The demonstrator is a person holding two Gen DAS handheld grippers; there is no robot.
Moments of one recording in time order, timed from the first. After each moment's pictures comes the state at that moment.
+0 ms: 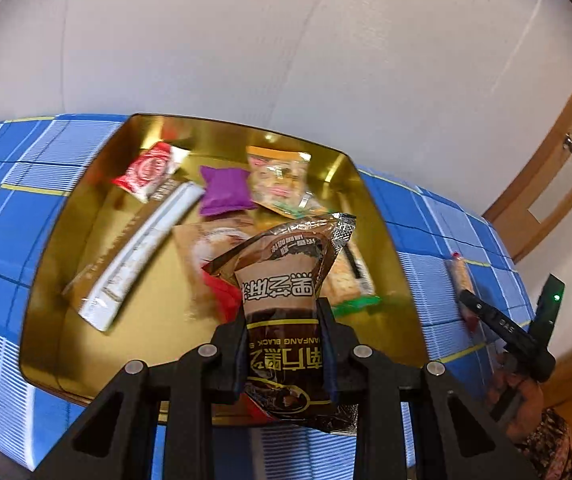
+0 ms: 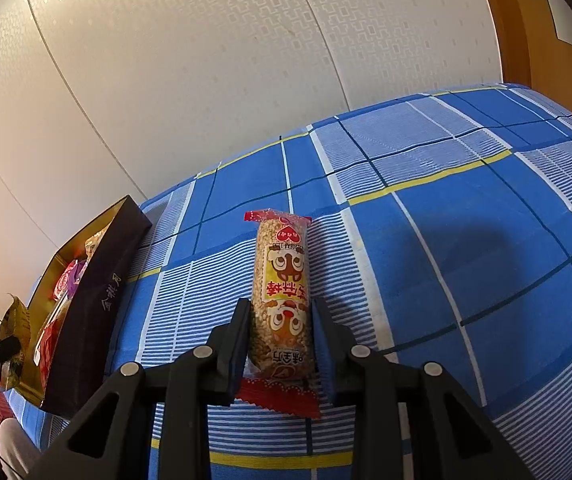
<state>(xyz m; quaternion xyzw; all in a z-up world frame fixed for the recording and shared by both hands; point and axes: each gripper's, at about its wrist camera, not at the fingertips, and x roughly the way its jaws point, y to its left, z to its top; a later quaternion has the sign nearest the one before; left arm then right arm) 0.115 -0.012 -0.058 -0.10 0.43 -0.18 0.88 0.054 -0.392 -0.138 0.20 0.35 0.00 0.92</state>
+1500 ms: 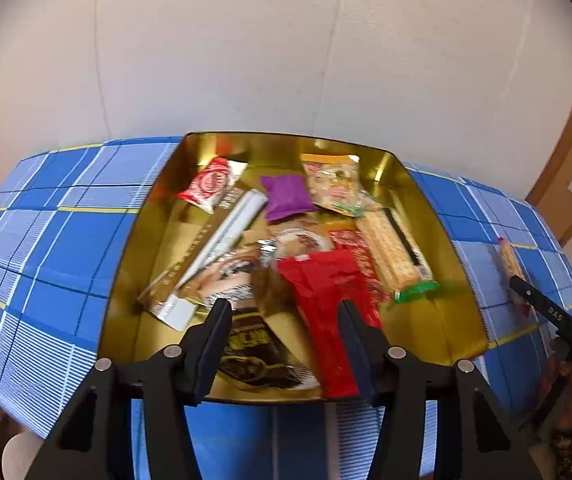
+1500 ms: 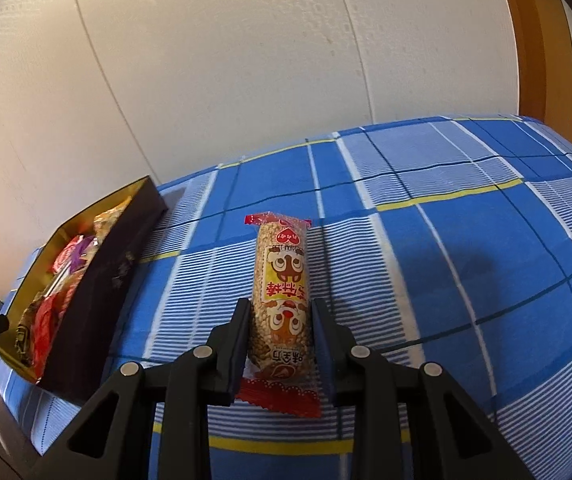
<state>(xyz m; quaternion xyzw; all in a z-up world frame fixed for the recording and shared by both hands) 0.097 0.009 -0.047 -0.02 0.41 -0.12 0.90 0.044 -0.365 -0.129 0.15 0.34 0.02 0.93</state>
